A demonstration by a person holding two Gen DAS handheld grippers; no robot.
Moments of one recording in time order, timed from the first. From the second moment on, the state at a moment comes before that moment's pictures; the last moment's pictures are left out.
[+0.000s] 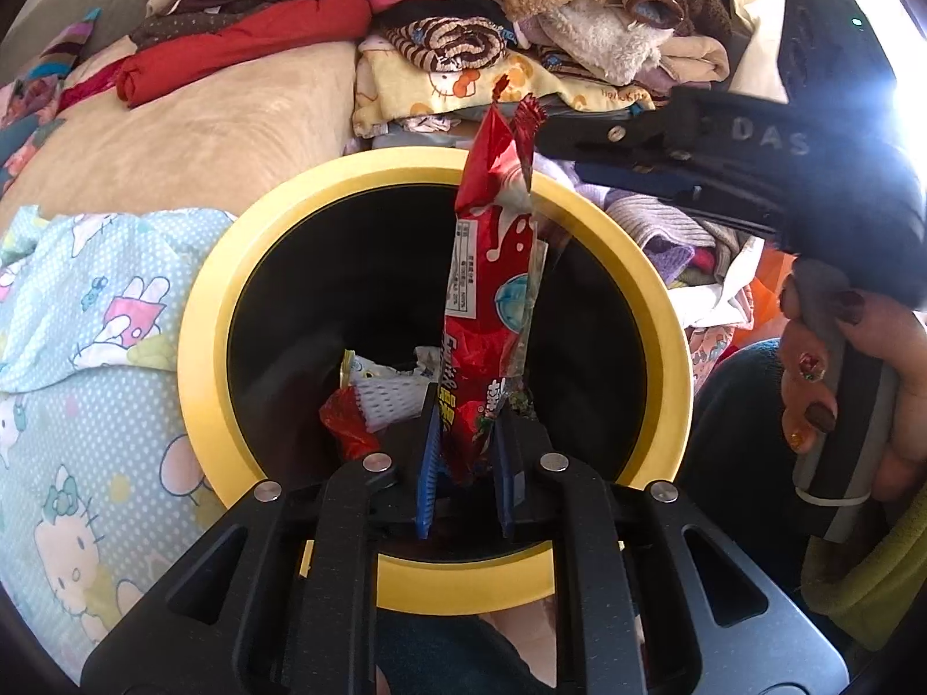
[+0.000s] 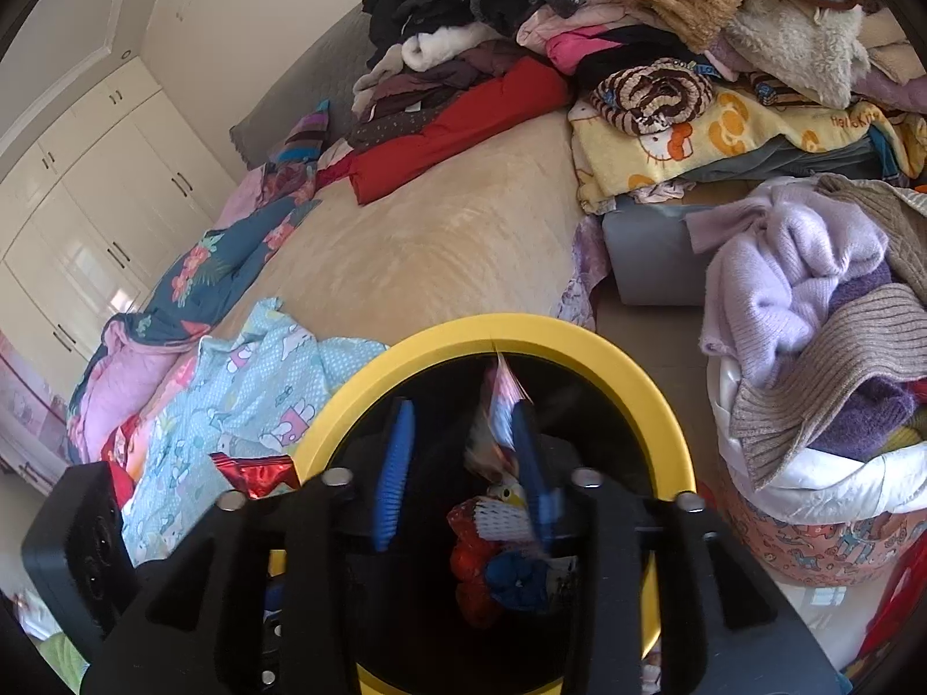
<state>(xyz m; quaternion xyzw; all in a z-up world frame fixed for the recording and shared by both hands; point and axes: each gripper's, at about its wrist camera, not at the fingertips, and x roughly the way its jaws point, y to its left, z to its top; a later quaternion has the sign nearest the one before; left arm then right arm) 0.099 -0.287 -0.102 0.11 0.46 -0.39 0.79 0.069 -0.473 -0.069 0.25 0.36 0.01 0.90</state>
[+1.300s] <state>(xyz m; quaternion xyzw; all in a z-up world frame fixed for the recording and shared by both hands) 0.082 -0.154 -0.034 0.01 0.35 -0.23 0.91 -0.002 -0.402 -0.002 0.13 0.28 0.04 0.95</state>
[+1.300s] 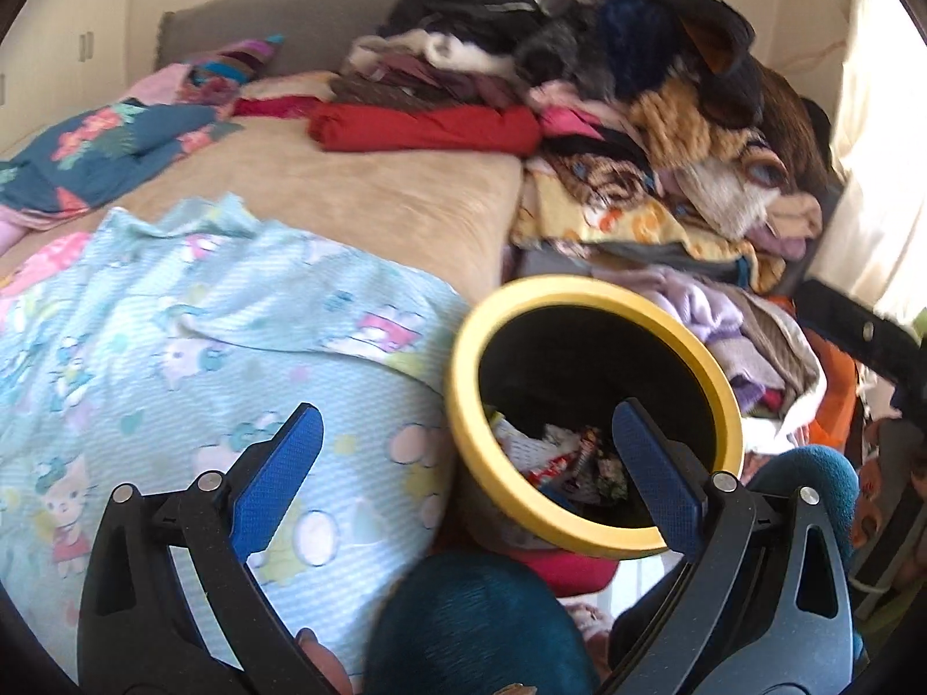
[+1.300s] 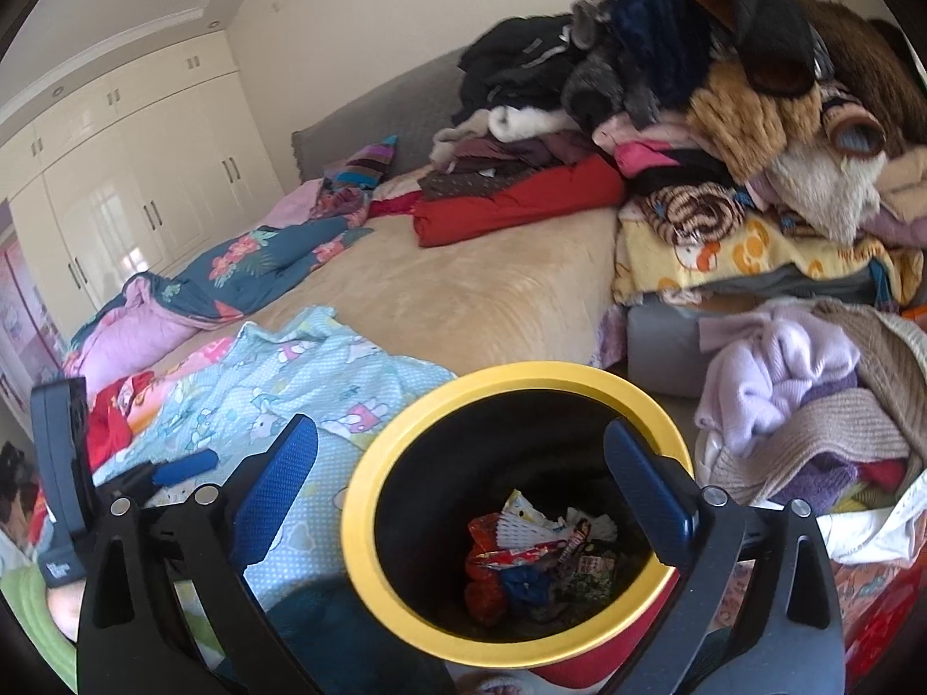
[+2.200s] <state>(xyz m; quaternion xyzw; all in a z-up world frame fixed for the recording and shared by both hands) 0.010 -0.073 -0.014 0.00 0.21 -0.13 0.97 -0.062 -0.307 -0.013 0.05 0.11 0.02 0.99</state>
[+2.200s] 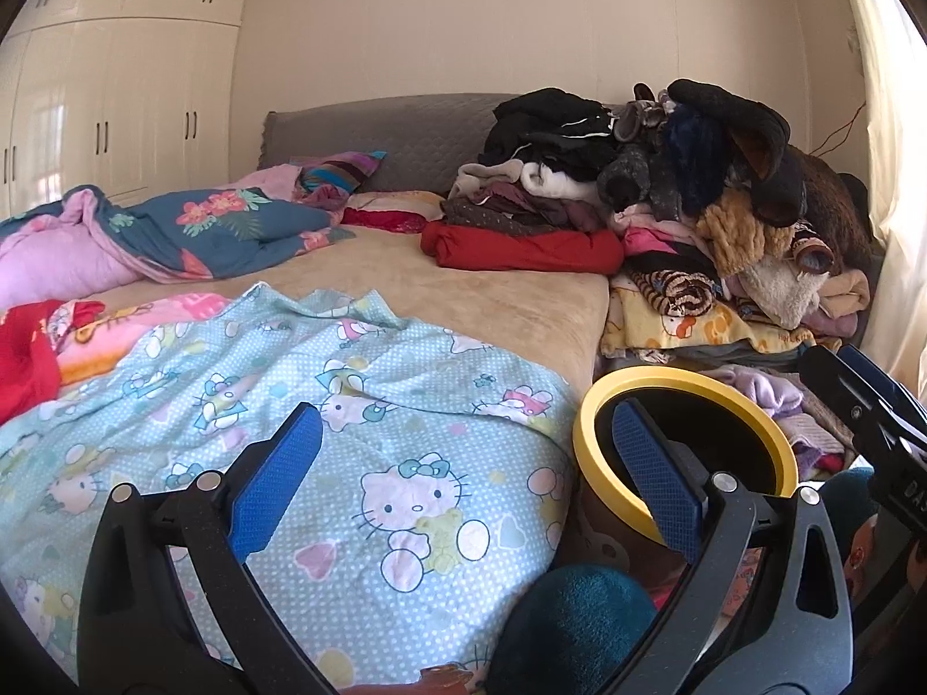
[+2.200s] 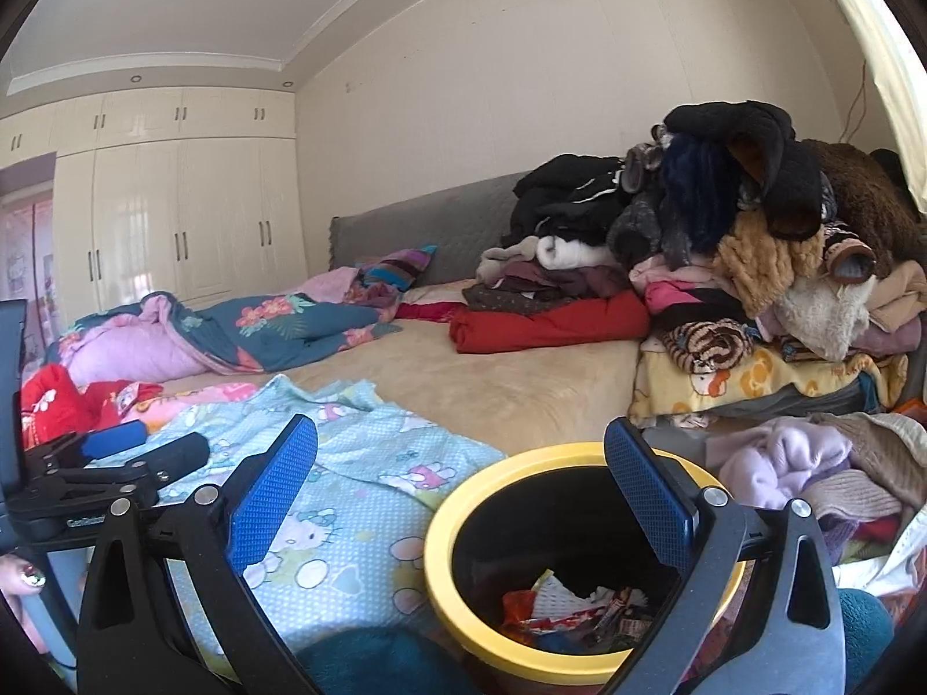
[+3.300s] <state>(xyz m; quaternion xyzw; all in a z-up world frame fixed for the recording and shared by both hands) 0.013 -0.067 -0.017 -0.01 0.21 -0.13 0.97 -0.062 -0.308 -0.020 0.04 0.11 0.00 0.99</state>
